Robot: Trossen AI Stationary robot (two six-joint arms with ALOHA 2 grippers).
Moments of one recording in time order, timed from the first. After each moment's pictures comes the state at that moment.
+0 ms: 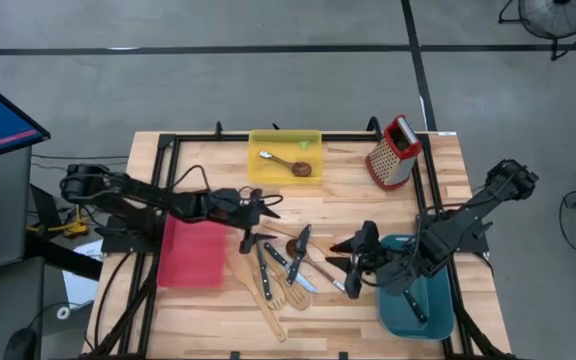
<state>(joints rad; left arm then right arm) 0.02 1.42 0.56 0.44 0.09 0.15 0.66 1.37 1.13 -0.43 0.78 0.86</state>
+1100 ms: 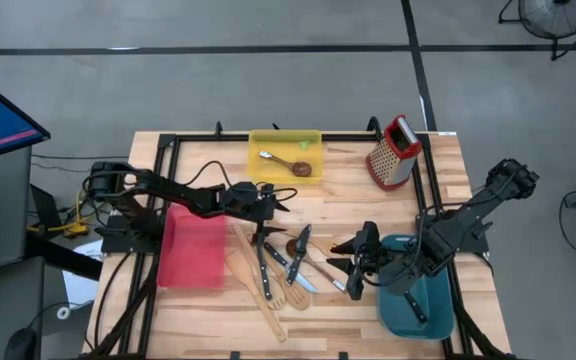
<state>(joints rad) 0.10 1.62 0.66 0.47 0.13 0.26 0.67 1.36 1.13 -0.43 0.76 0.85</state>
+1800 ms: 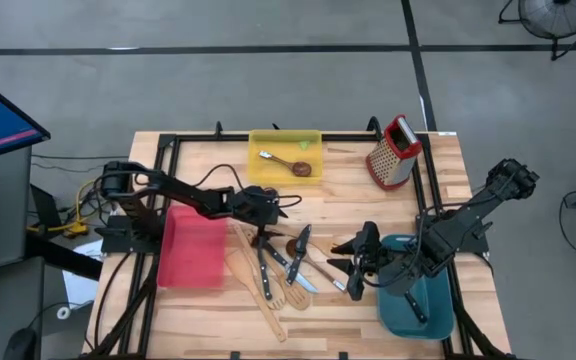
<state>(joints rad) 0.10 1.71 0.70 0.37 0.14 0.28 0.67 1.36 1.13 -0.44 0.76 0.85</state>
